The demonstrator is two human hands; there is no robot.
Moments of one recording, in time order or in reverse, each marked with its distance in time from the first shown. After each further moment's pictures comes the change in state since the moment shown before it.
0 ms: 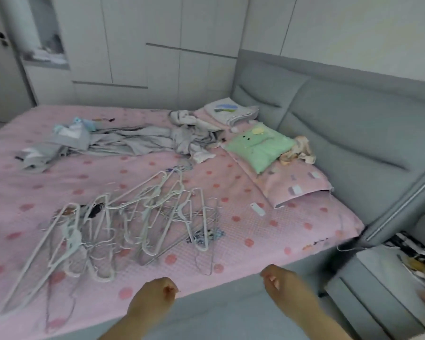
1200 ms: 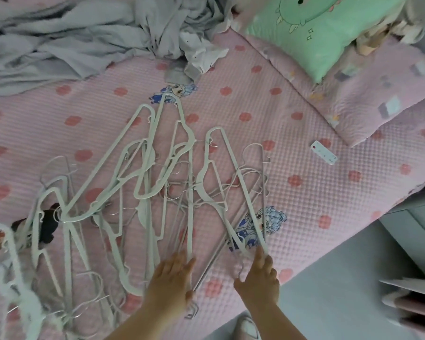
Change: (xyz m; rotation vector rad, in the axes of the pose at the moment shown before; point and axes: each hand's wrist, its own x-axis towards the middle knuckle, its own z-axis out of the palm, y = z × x) left_hand 0.312 -0.150 0.004 0.620 -0.606 0.116; right_hand 0.304 -0.076 0.255 -0.059 -0.397 0.638
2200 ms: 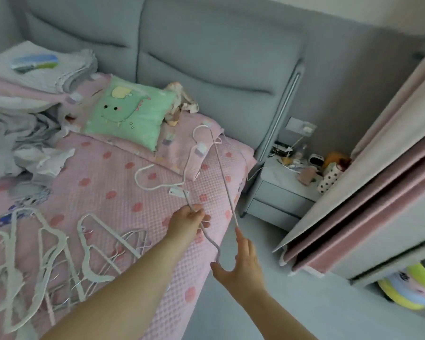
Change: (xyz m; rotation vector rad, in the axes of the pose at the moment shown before) left_hand -0.065 0.254 -0.185 -1.097 0.019 0.495; right_hand -0.171 0.109 -0.147 0.663 0.639 0.072
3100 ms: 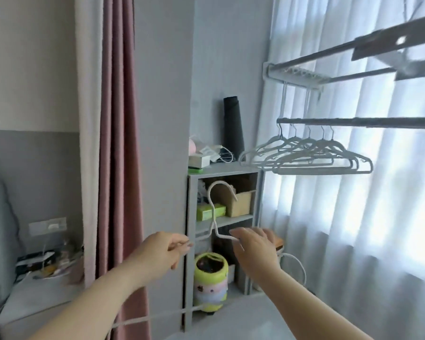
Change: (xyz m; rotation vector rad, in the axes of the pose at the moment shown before) left_hand -0.259 0.126 0.509 0.727 -0.913 0.960; right_hand -0.289 0.309 -0.460 -0.401 0.811 0.466
